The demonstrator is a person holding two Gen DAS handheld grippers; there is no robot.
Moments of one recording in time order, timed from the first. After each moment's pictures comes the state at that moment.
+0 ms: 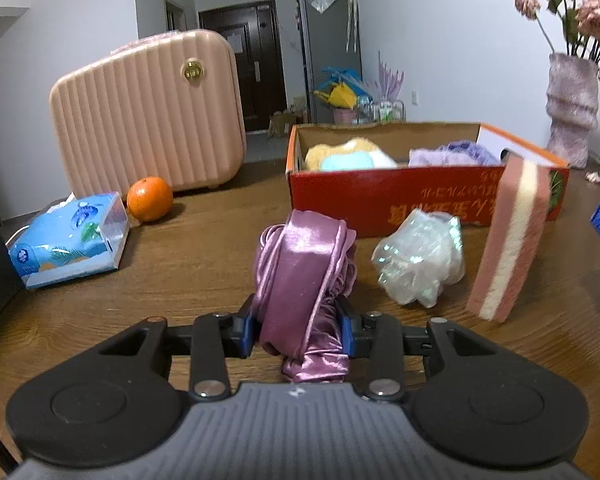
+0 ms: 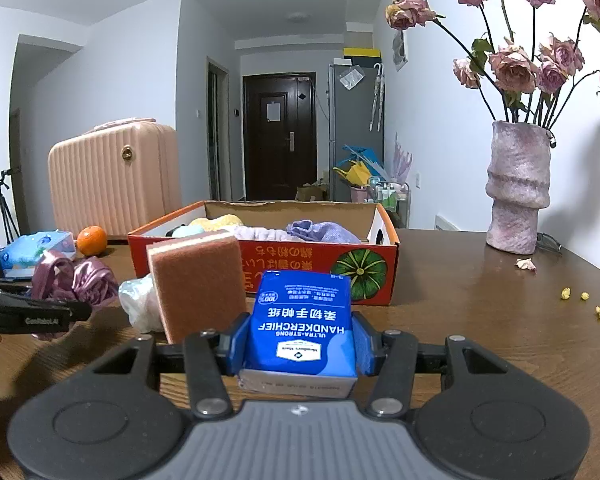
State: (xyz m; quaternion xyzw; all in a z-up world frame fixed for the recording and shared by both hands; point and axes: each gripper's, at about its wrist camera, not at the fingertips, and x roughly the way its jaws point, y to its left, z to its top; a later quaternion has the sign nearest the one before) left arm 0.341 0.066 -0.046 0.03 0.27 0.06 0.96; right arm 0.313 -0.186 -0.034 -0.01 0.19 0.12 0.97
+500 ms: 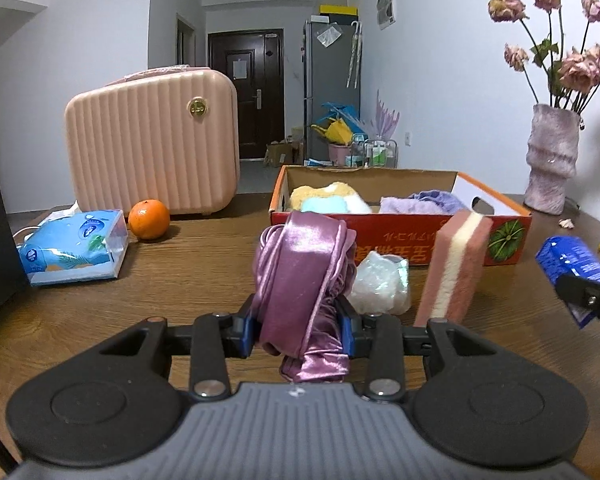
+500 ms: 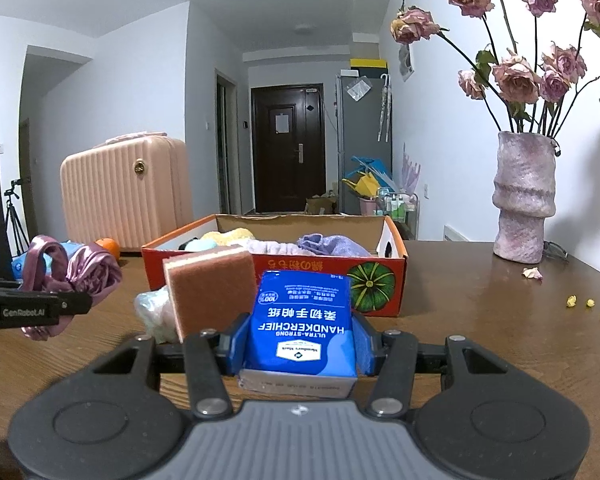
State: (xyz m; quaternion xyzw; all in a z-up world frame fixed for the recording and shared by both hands) left arm 0.305 0.050 -0.020 -0.01 0.22 0.05 0.97; right arm 0.305 -0.187 -0.028 -0.01 0.17 0.14 0.98
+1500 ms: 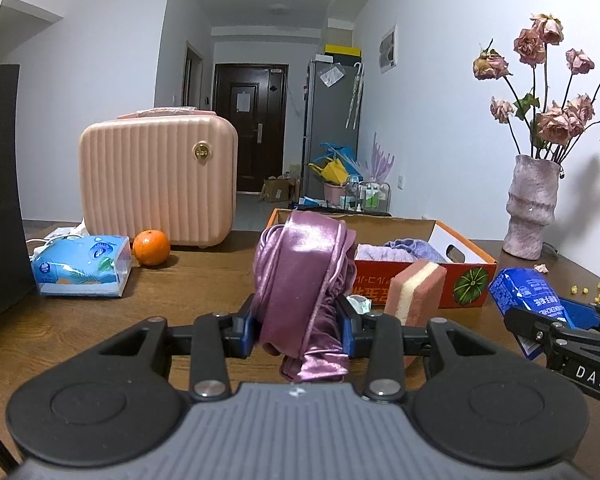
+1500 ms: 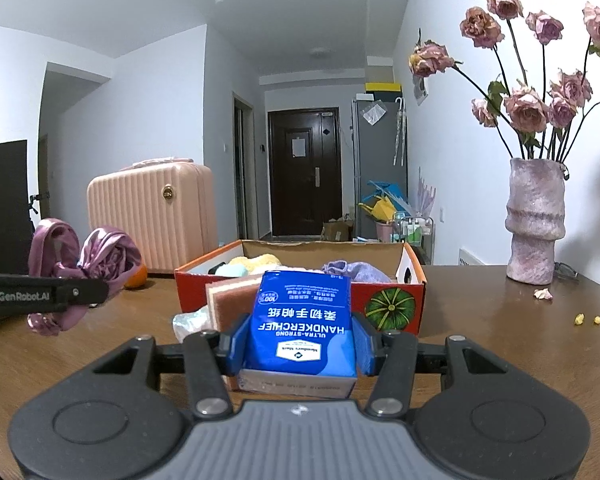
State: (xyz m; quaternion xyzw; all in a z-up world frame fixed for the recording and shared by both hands) left arm 0.262 0.037 0.007 -0.03 0.16 0.04 0.99; right arm 0.279 -0.180 -0.015 0.00 0.13 0.16 0.98
